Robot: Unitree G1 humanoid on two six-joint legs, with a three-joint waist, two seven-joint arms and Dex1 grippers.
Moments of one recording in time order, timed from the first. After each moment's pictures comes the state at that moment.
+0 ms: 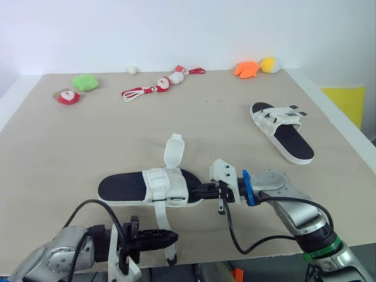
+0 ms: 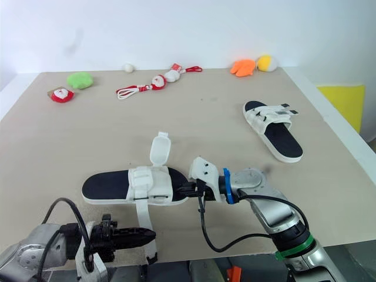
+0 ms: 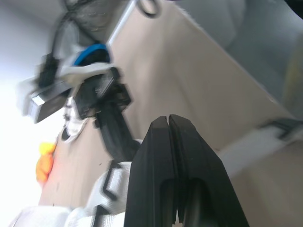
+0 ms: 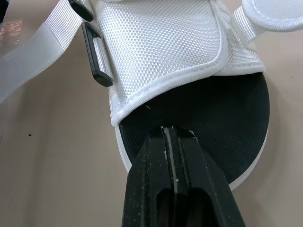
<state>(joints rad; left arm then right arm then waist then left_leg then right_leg) 0.19 0.84 -0.21 -0.43 0.12 -0.78 -0.67 -0.38 -0.60 0.31 -0.29 0.25 0.57 1.06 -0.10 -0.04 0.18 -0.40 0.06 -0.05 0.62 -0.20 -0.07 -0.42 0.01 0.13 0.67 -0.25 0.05</state>
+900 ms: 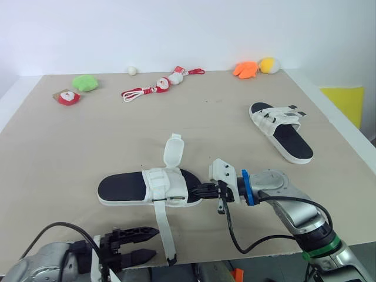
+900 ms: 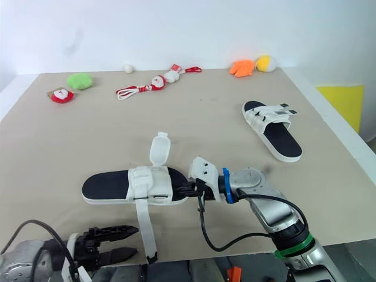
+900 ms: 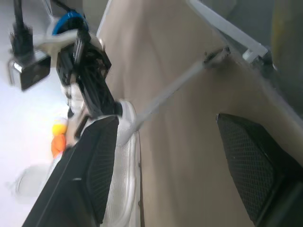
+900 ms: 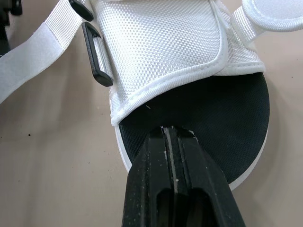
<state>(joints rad) 0.29 0.72 -0.03 -0.17 0.46 -1.18 -0.51 -0.39 -0.60 0.32 -0.28 0.25 0.57 1.06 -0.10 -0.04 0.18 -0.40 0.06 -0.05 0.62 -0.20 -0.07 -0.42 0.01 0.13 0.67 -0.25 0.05</state>
